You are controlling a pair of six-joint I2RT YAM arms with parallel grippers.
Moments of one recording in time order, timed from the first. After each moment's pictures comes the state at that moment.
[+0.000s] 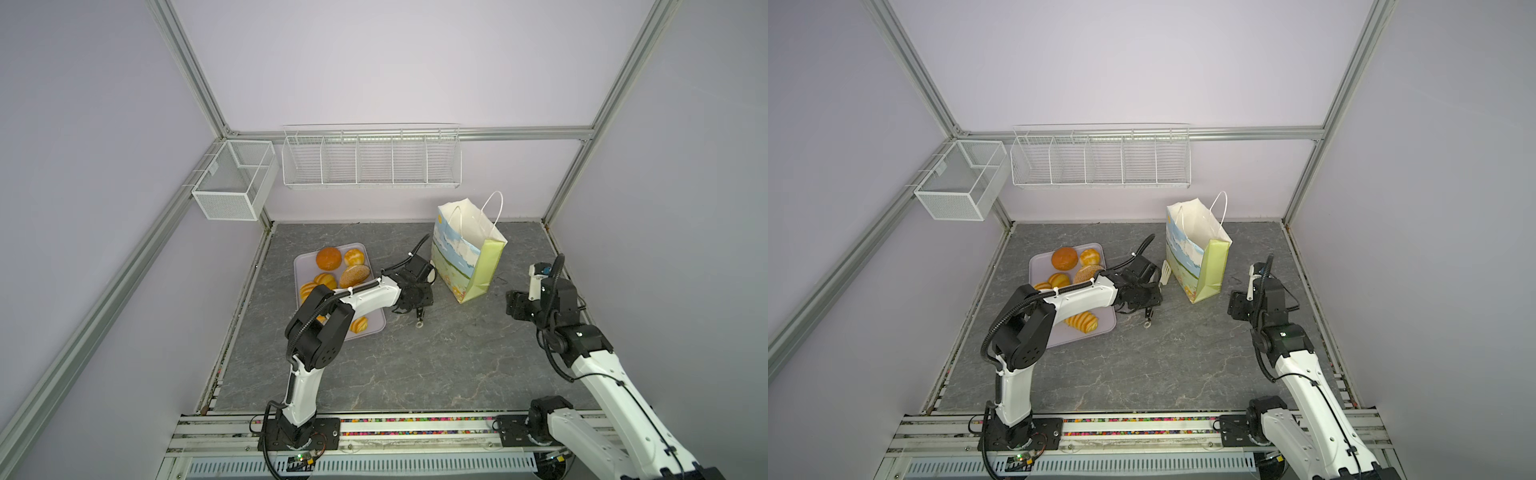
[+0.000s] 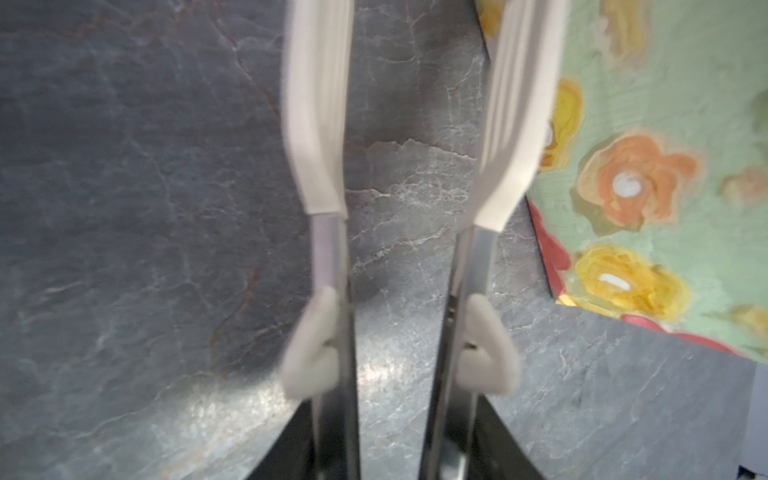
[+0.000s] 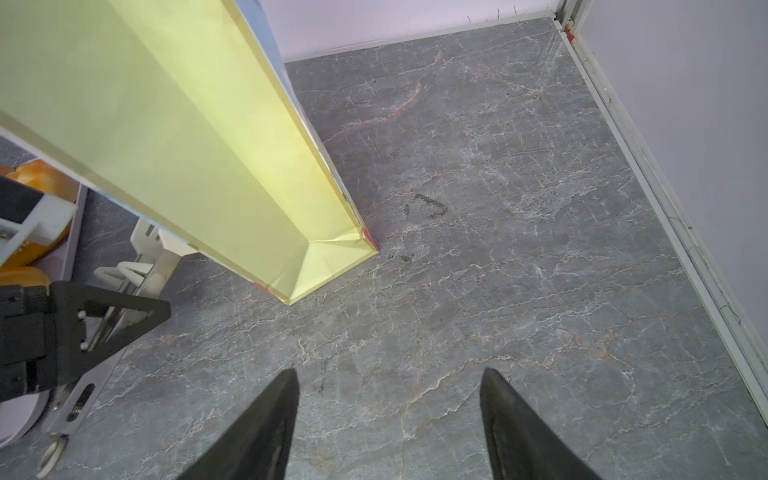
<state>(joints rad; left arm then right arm) -0.81 2.02 1.43 -0.42 0.05 -0.81 0.16 0.87 0.71 -0.49 0.09 0.24</state>
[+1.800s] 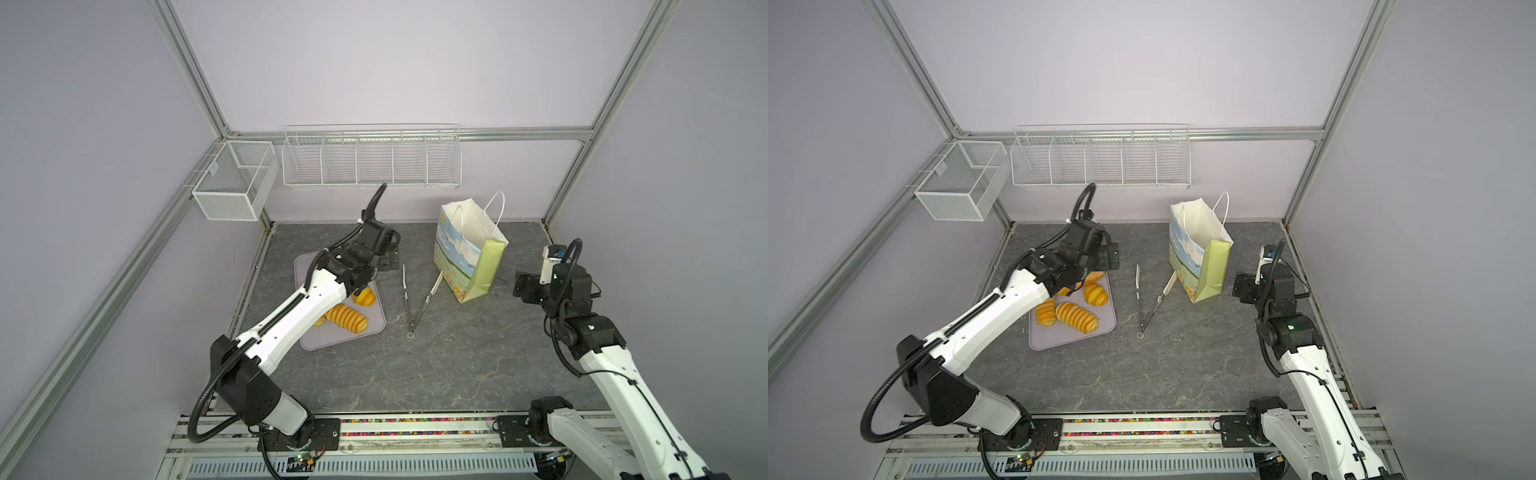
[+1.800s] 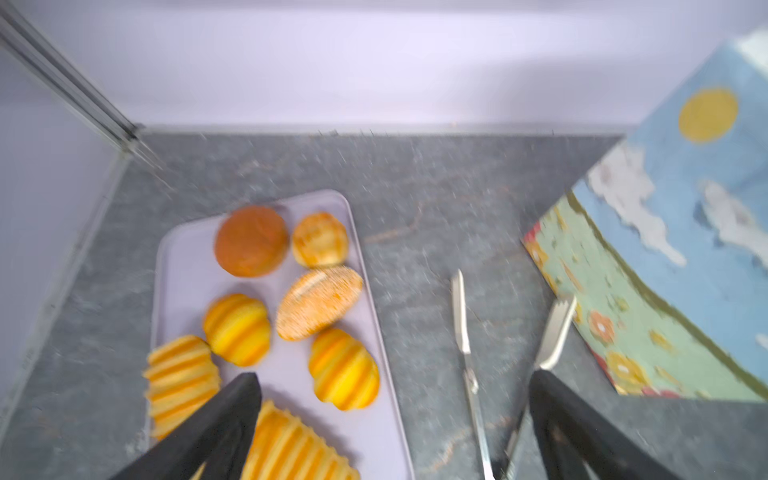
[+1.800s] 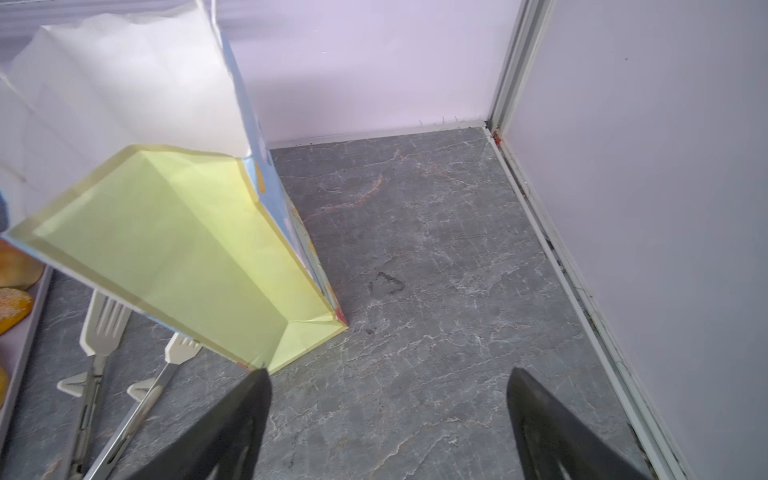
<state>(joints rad) -0.65 1.46 1.48 -0.68 -0.47 -0.37 0.16 0.89 0.88 -0.50 0.26 0.16</state>
